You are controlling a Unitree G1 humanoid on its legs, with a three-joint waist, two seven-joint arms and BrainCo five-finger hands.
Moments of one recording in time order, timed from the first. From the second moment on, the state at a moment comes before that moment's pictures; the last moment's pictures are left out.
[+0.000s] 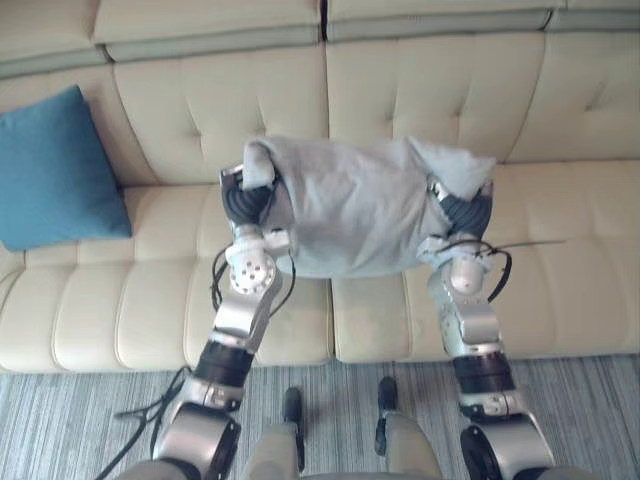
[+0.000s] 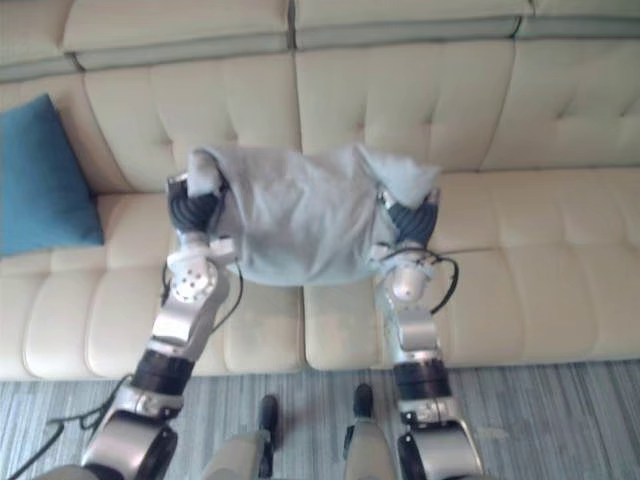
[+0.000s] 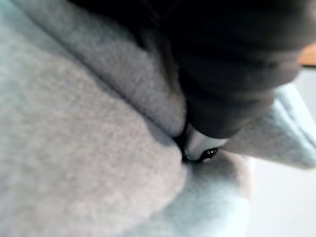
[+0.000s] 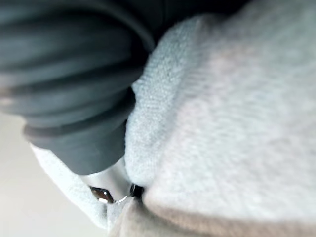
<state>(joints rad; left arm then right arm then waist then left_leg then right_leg) -0.69 0.17 -0.16 0.25 -0.21 -0.06 0.57 -0.62 -0.16 -0.02 0.16 0.17 -0.09 -0.46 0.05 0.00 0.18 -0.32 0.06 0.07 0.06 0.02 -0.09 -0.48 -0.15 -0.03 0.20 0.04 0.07</state>
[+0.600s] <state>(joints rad) -1.27 0.29 -0.09 0.73 -0.36 -0.11 0.51 -1.16 -0.29 -0.08 0.51 0.28 -0.11 -0.48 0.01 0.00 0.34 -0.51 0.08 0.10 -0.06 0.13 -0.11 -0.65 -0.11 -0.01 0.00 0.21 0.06</state>
